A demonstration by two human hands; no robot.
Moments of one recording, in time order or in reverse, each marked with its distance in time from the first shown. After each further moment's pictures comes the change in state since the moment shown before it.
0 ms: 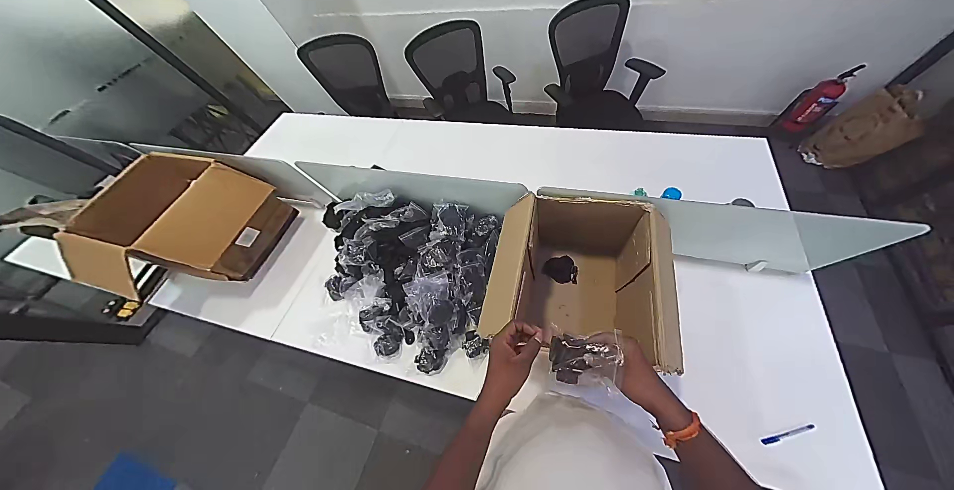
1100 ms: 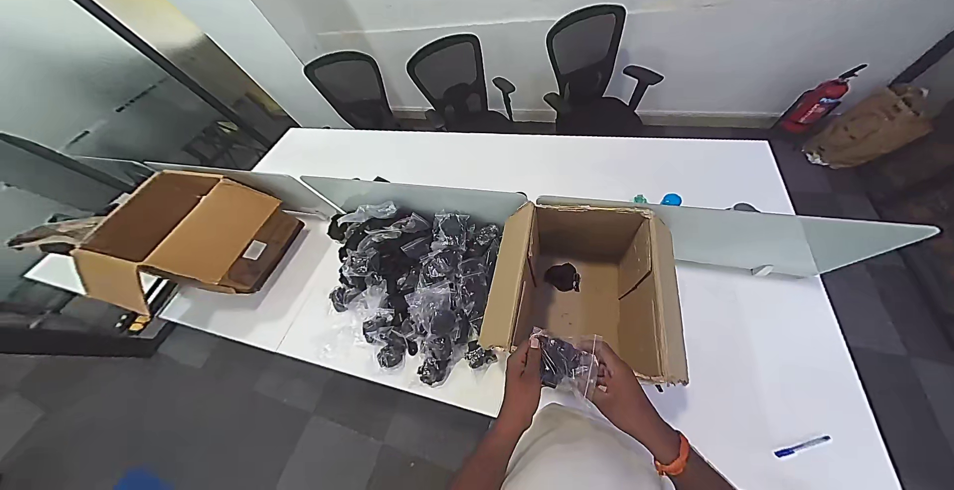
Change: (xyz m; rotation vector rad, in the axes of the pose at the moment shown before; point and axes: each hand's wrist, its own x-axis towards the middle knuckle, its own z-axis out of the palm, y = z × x) left_hand -0.010 -0.014 0.027 -0.042 0.071 -0.106; right_hand -0.009 -0.017 0.032 -0.067 0.011 0.069
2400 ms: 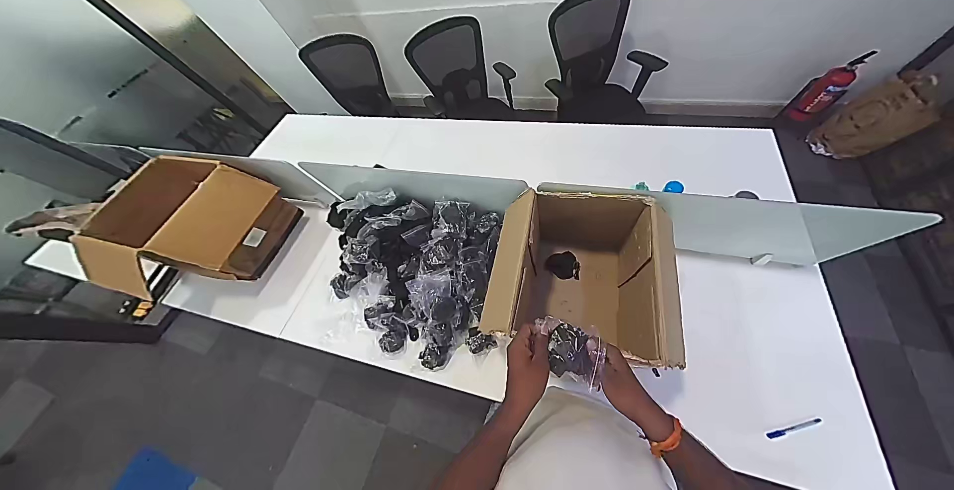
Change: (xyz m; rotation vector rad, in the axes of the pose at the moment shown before) left_hand -0.004 0.004 0.007 0.235 0.084 0.126; right_hand -0.006 0.011 0.007 0.181 0.026 0.032
